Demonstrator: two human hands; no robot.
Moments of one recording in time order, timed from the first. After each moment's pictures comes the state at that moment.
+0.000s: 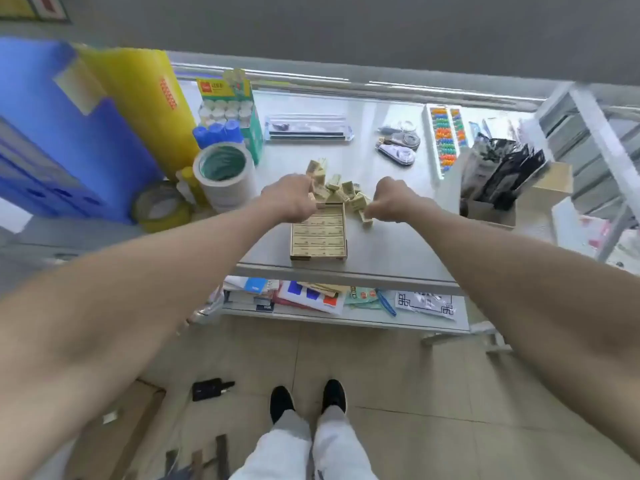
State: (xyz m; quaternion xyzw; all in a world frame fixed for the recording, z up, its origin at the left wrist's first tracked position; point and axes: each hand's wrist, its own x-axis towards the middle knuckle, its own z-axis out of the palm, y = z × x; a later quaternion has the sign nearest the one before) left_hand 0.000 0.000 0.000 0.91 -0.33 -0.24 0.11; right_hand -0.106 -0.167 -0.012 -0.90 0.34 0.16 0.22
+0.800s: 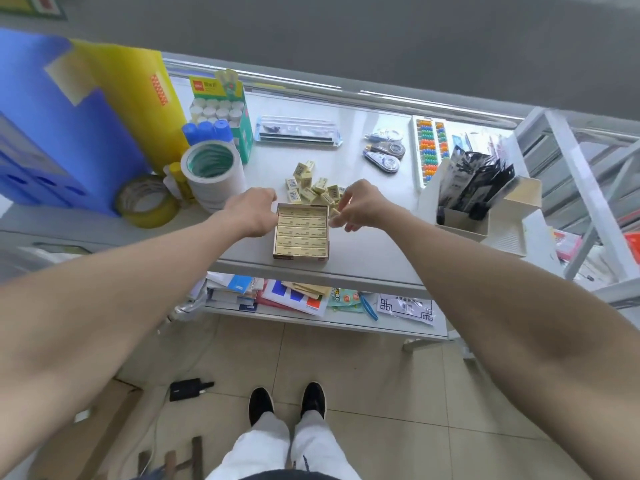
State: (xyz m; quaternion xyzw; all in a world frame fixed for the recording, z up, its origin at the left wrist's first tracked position) left_hand -0.003 0.036 -0.011 0.94 -0.29 -0.19 0.06; right_hand -0.108 -0.150 0.001 -0.86 0.30 0.14 0.40
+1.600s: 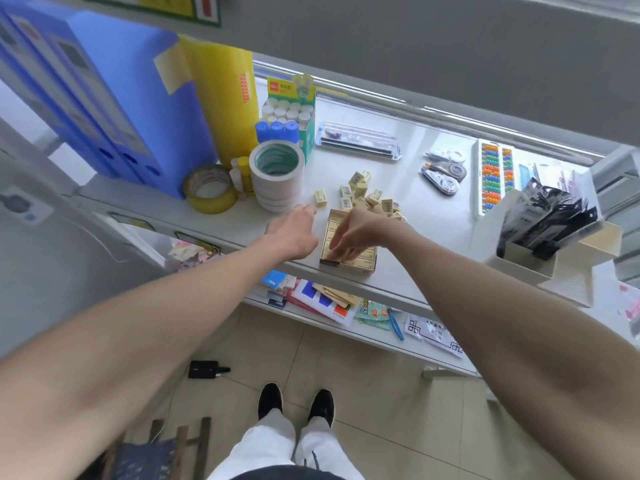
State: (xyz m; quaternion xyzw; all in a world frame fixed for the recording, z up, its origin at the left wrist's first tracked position) left_hand -0.027 0.068 -0.018 0.94 -0.25 -0.19 0.11; right_hand -0.061 -0.088 -0.016 -0.84 0.16 0.32 0.42
